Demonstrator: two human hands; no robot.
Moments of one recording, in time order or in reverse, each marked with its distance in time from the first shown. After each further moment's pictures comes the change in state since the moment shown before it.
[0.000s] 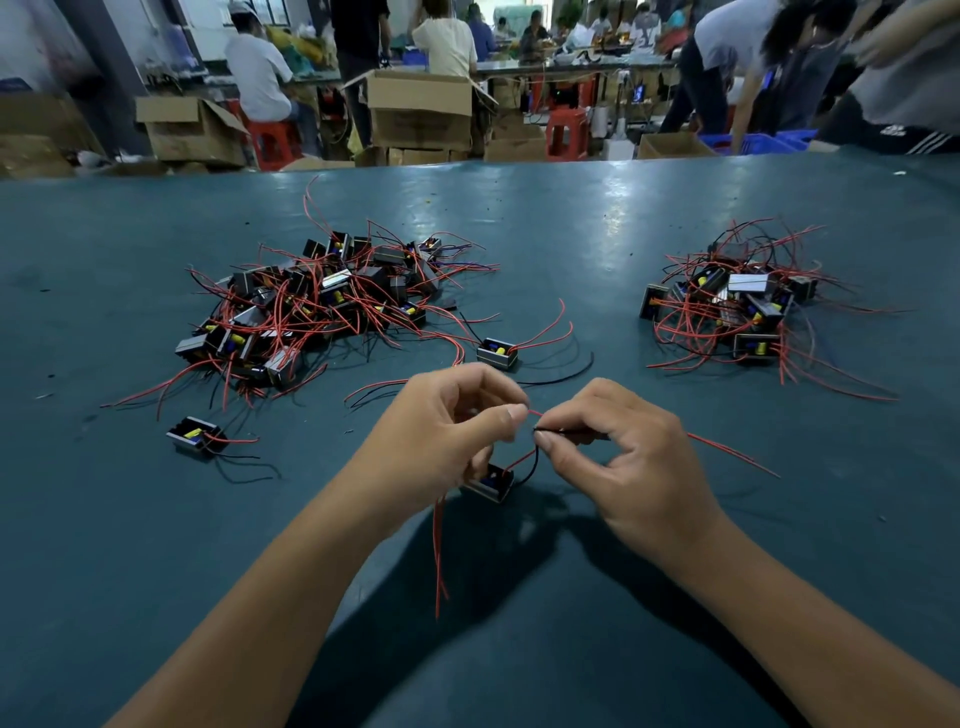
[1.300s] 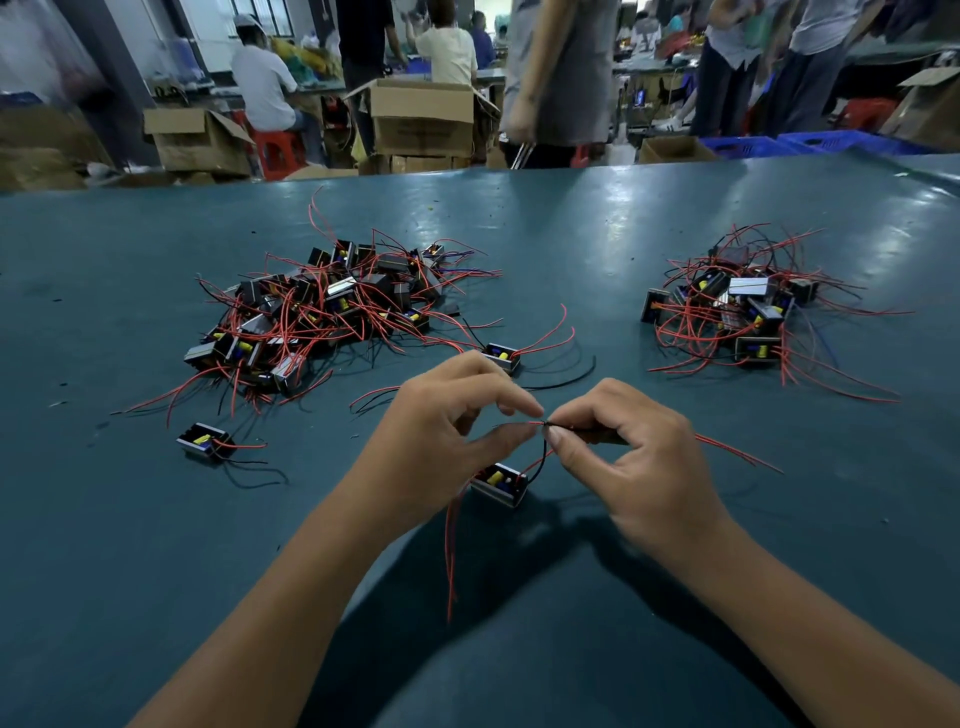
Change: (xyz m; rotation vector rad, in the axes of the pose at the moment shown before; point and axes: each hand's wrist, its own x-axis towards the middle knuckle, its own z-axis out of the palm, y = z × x) left_hand 0.002 -0.001 -0.004 0.475 0.096 0.500; right_hand -0.001 0.000 -0.002 0.066 0.041 0.057
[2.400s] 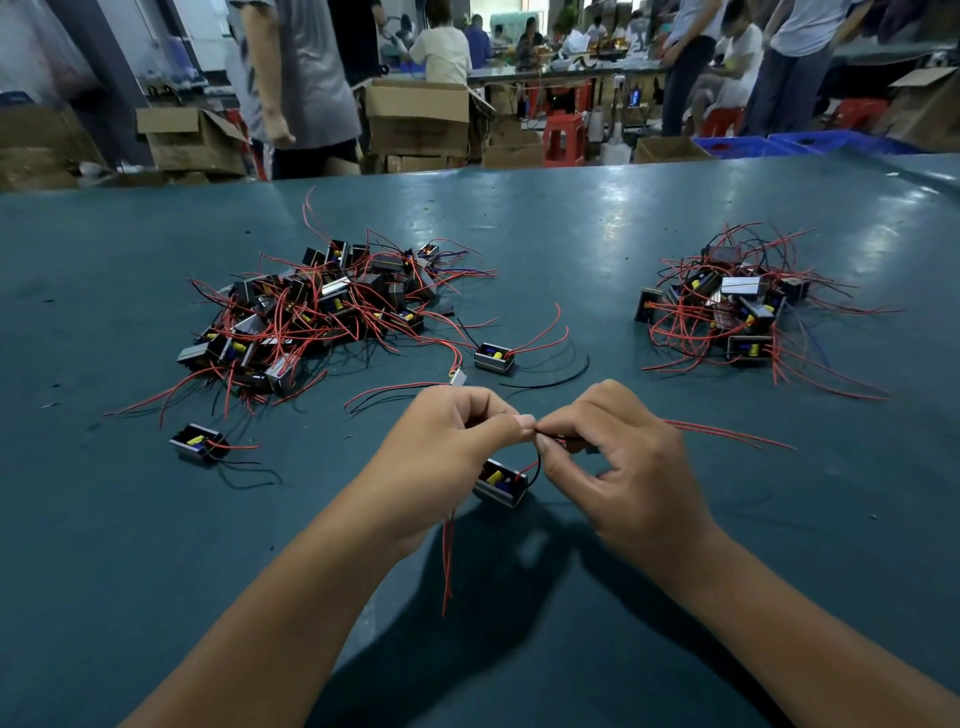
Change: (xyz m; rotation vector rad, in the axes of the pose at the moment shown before) left_hand -0.001 0.021 0.012 -0.432 -0.043 -0.577; right_hand -0.003 -0.006 0.005 -0.258 0.073 -0.222
